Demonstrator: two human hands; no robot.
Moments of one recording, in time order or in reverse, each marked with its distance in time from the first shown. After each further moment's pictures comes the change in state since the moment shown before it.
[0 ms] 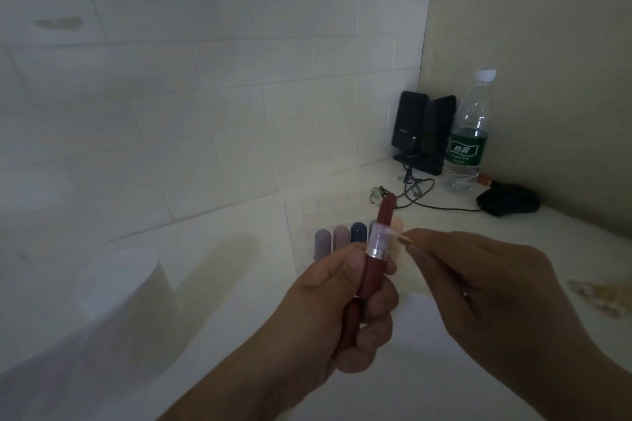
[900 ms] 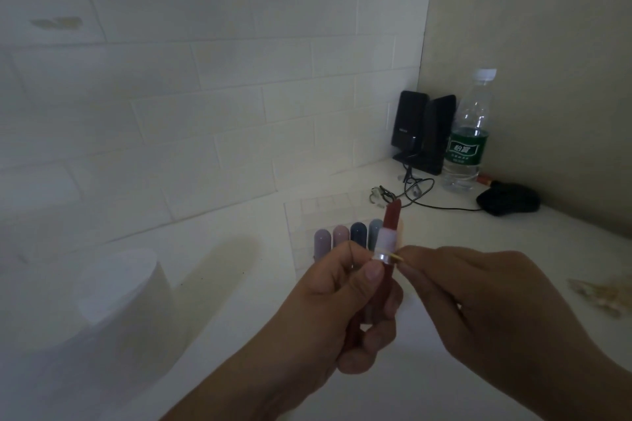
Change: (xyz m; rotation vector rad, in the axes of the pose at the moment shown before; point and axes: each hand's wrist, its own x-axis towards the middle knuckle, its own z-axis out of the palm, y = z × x) left_hand 0.001 -0.003 -0.002 0.070 -0.040 0.040; right_hand 0.001 0.002 0.001 -0.137 -0.047 -0.091
